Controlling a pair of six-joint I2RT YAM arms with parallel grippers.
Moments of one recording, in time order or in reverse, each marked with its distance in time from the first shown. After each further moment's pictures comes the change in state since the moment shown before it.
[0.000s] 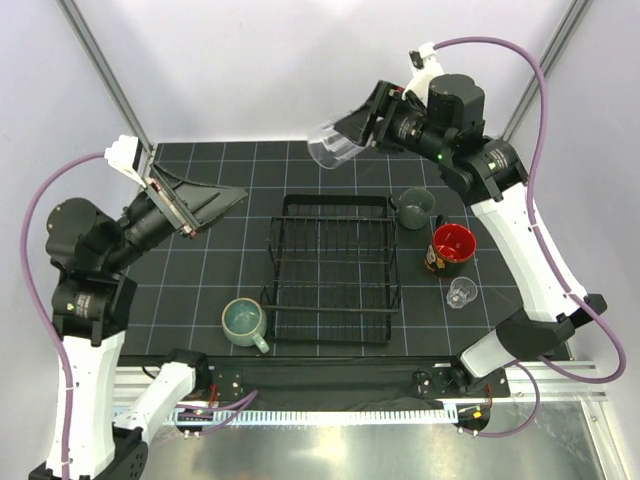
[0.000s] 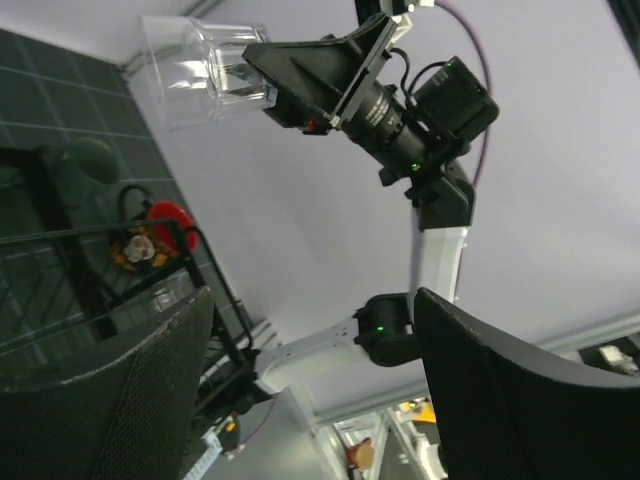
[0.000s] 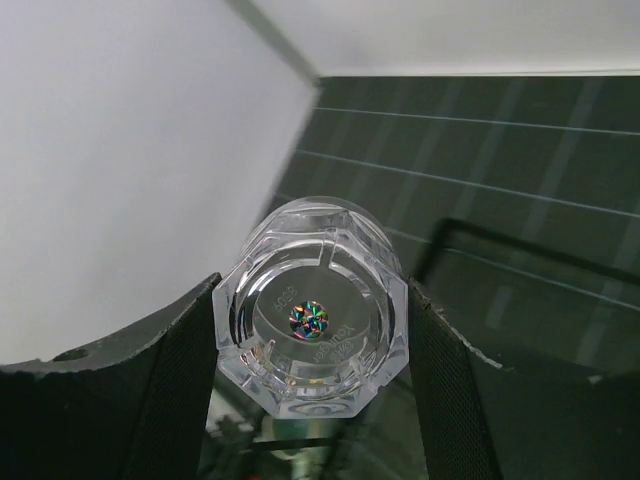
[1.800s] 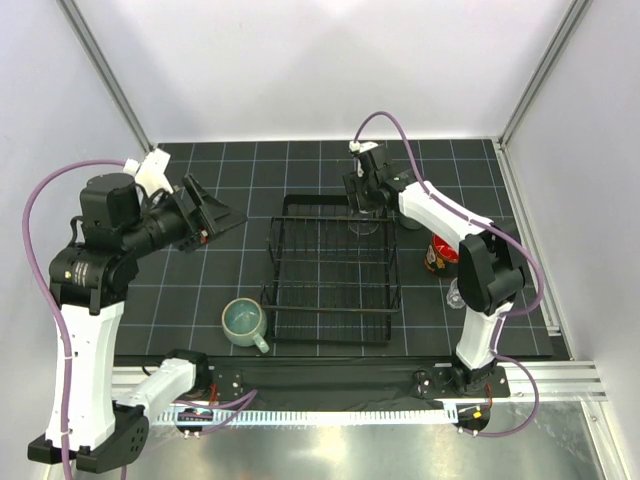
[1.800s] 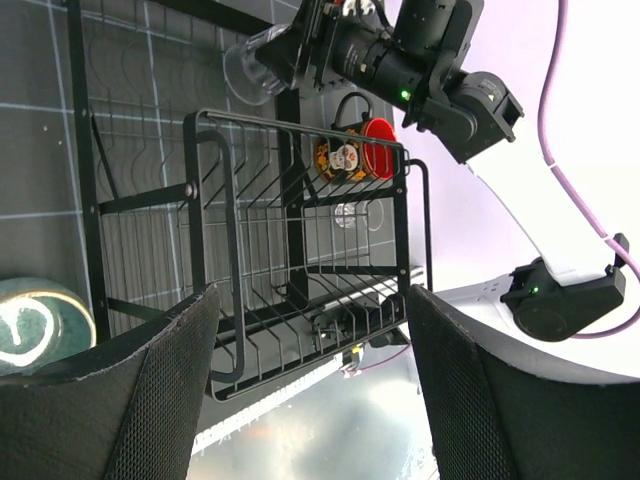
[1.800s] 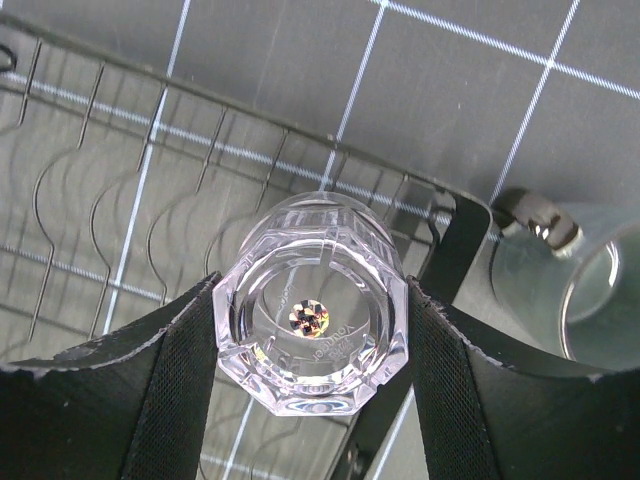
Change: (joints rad) left arm 0.000 0.154 0.207 -0.690 -0.220 0.425; right arm -0.077 0.327 -0.529 0.184 0.309 -0.501
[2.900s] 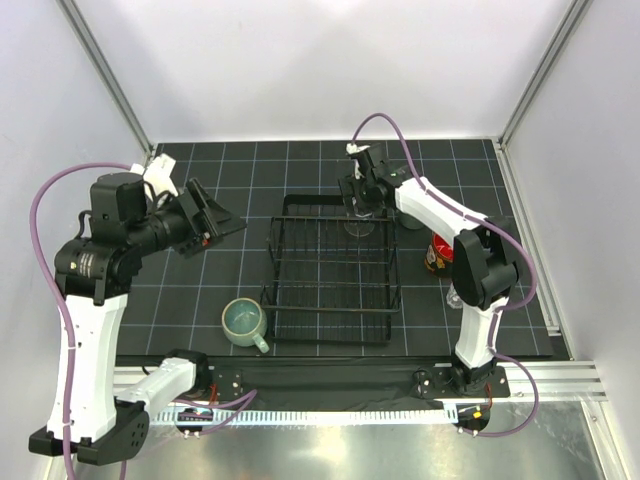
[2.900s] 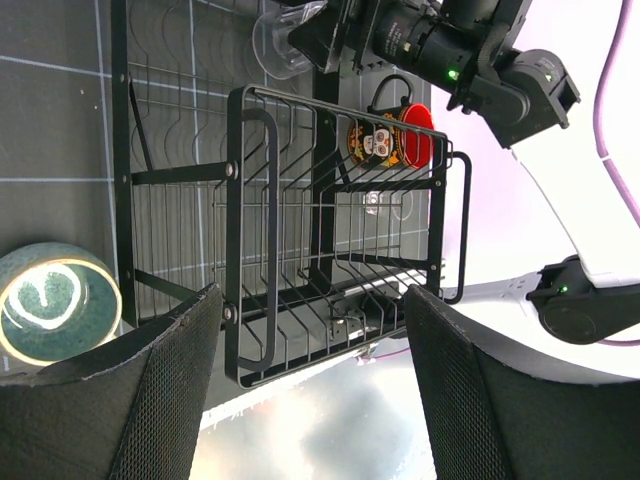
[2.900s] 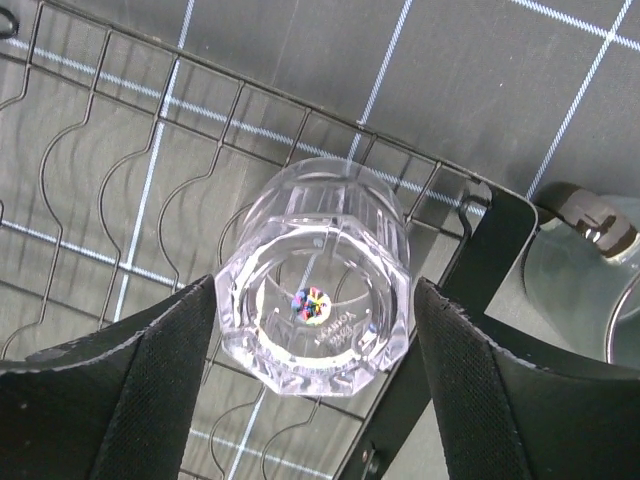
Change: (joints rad) left arm 0.000 0.028 -0.003 -0.084 -0.040 0.024; right arm -0.002 0.059 0.055 -0.064 -0.060 0.011
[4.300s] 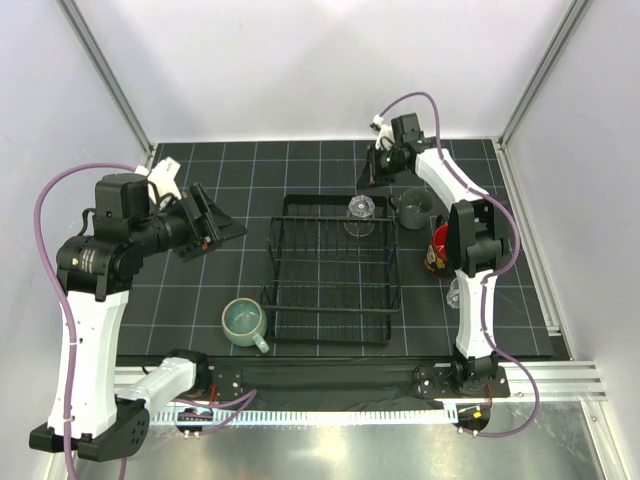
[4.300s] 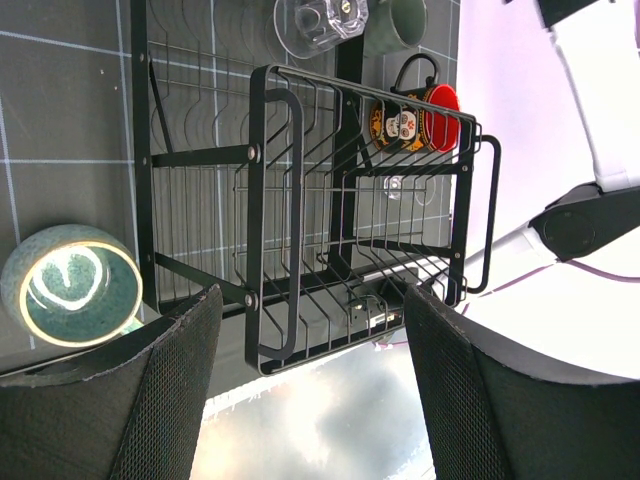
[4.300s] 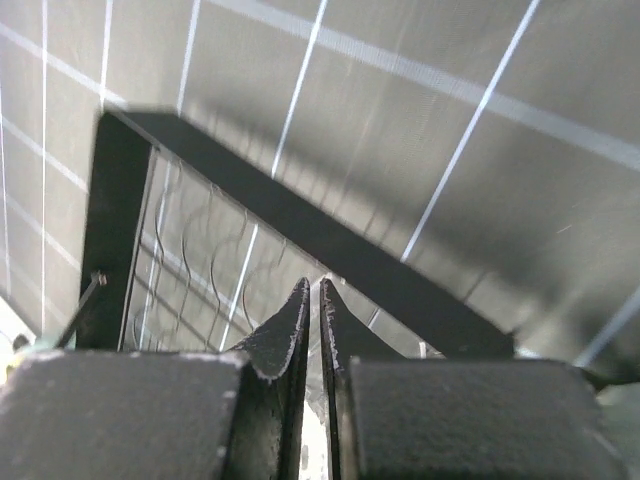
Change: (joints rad) left arm 0.000 0.014 0.003 -0.055 -0.004 0.050; right arm -0.243 0.295 0.411 -0.107 -0.578 0.057
